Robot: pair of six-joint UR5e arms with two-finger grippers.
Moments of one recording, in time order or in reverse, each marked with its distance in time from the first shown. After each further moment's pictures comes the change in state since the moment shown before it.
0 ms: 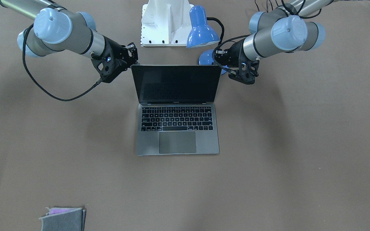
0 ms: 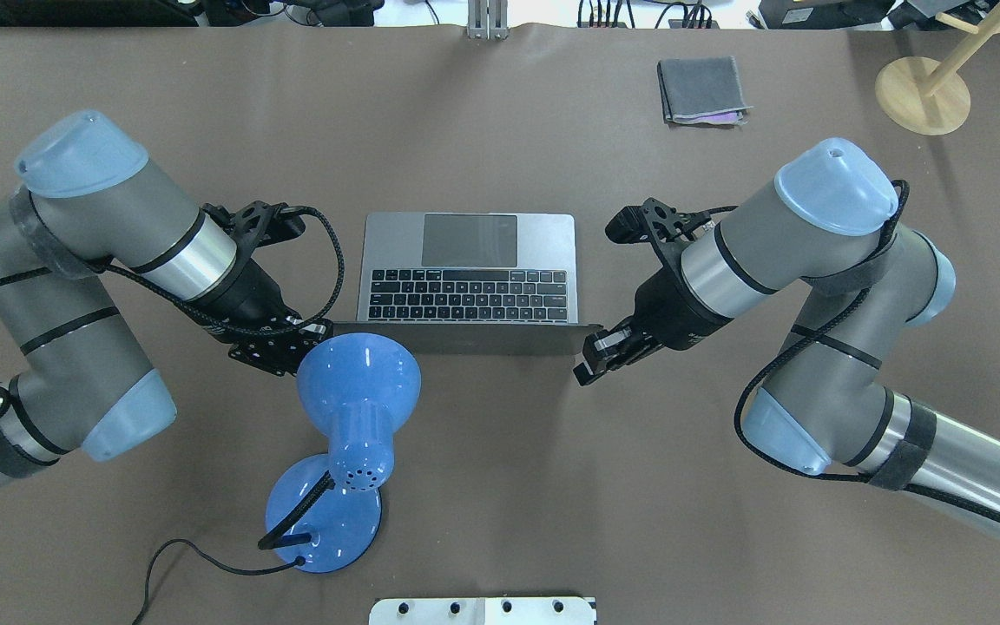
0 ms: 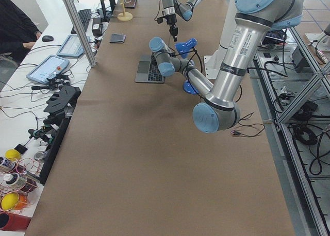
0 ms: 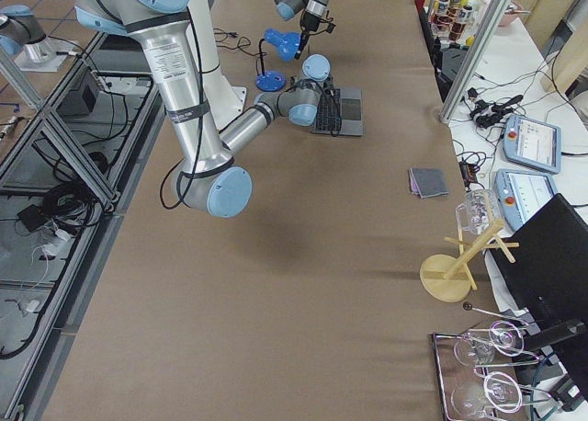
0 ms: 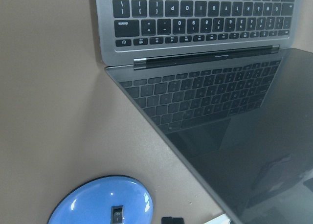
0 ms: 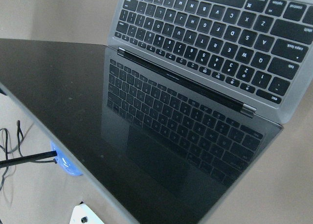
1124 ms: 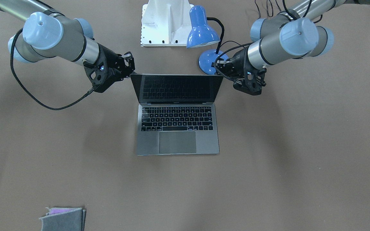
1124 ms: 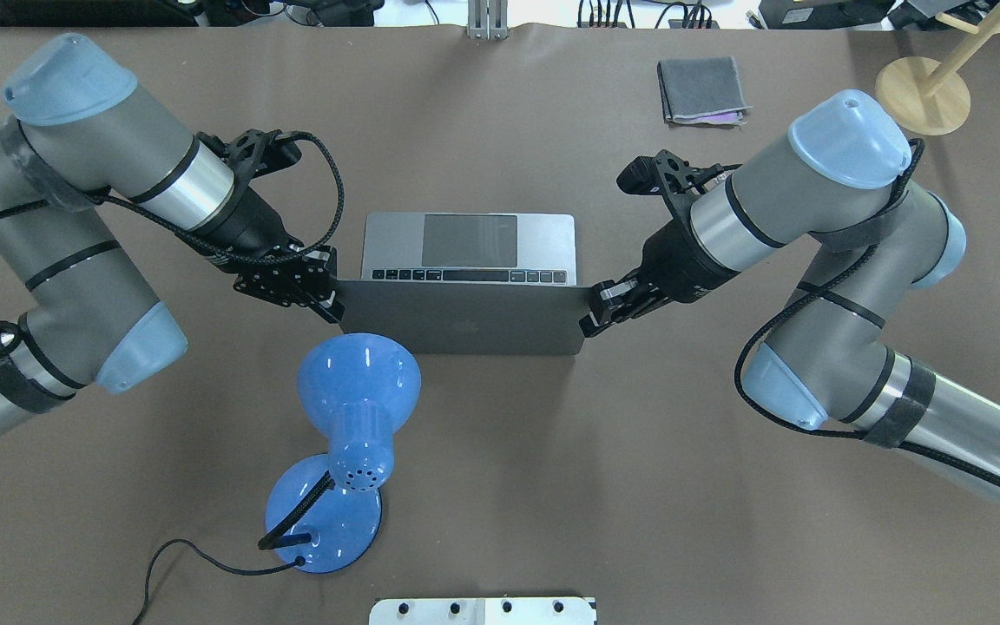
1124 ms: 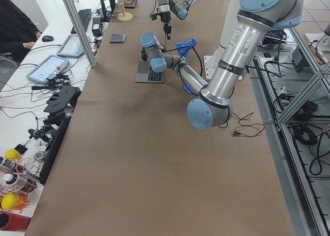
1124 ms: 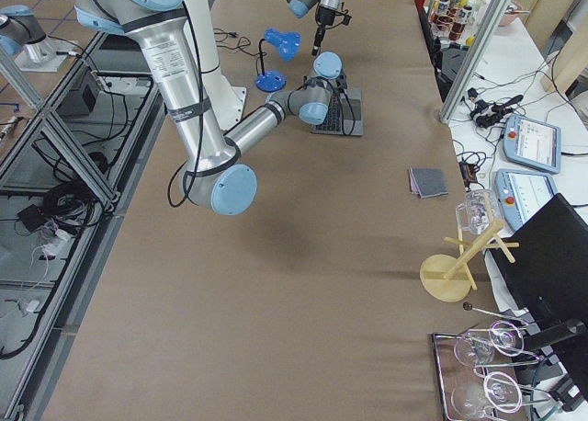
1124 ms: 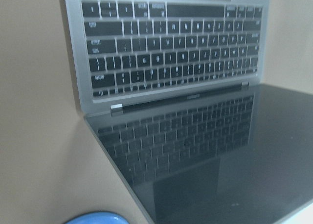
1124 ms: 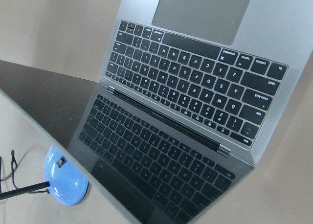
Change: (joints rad) left arm -0.102 -0.090 0.083 -0.006 0.011 0.013; right arm 0.069 0.038 -0.047 0.002 -0.001 -0.008
